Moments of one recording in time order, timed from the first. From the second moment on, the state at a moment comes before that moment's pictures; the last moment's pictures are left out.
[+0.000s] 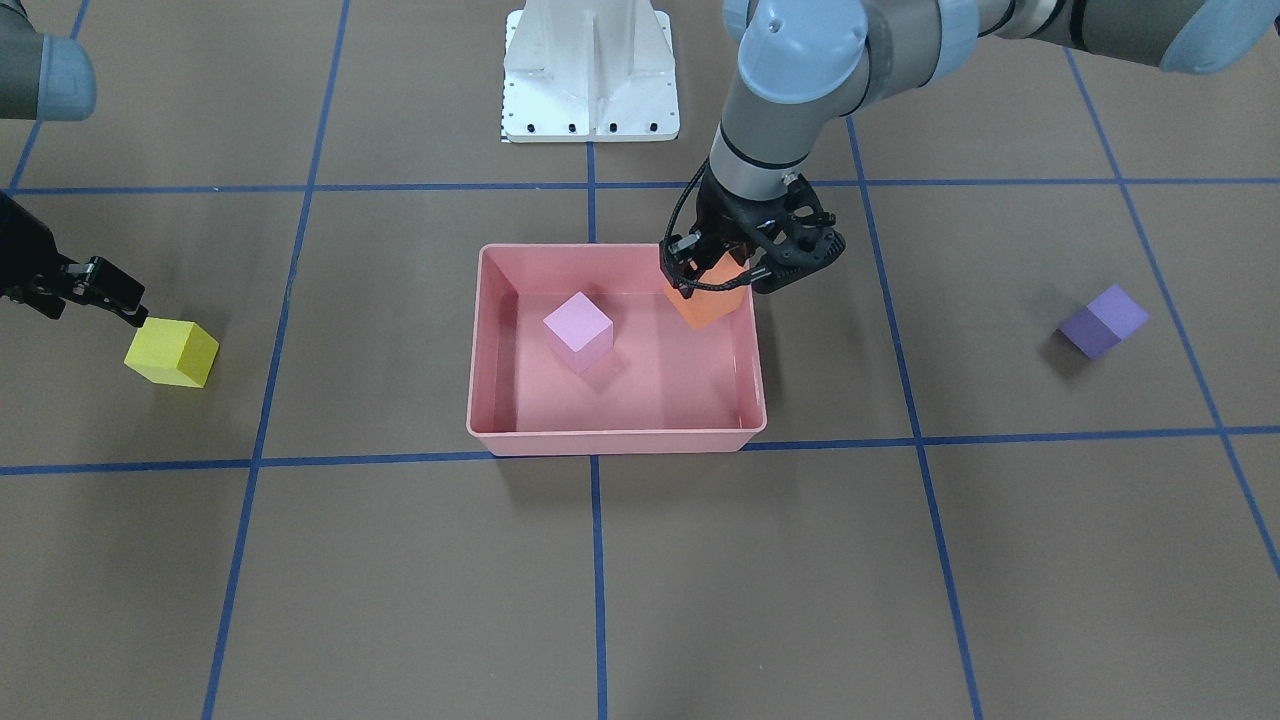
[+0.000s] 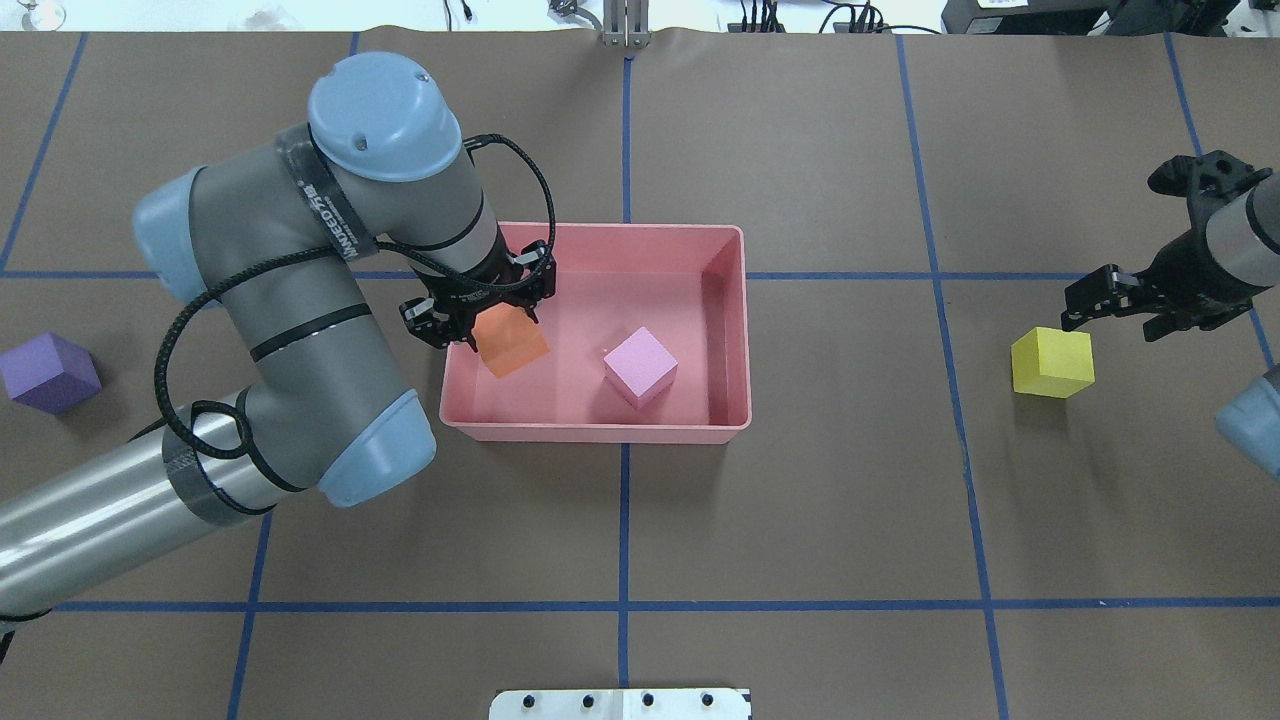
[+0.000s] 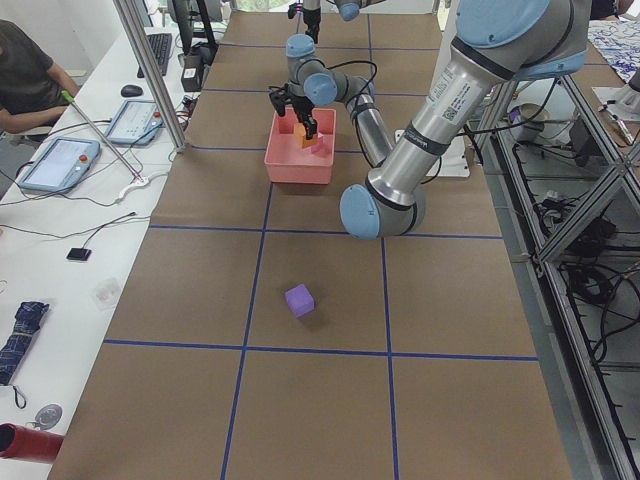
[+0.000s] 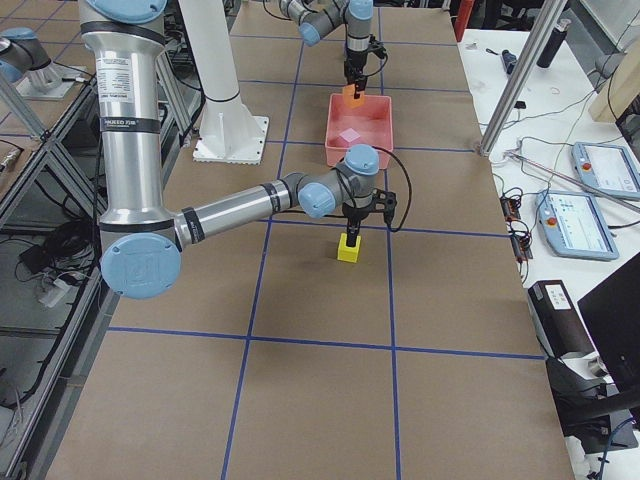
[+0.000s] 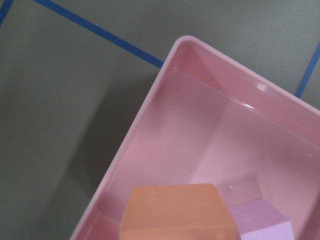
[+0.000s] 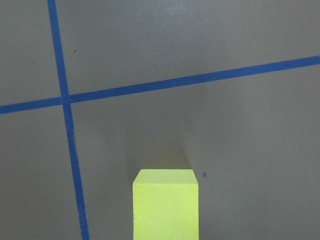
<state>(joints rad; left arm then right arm) -0.65 -2.29 -1.73 -1.43 -2.03 -1.57 1.02 -1.55 1.83 -1.31 2.24 0.85</state>
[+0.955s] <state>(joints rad) -0.60 -2.31 -1.67 -1.46 -1.97 -1.57 0.95 -1.52 1.73 -1.28 2.21 0.87</state>
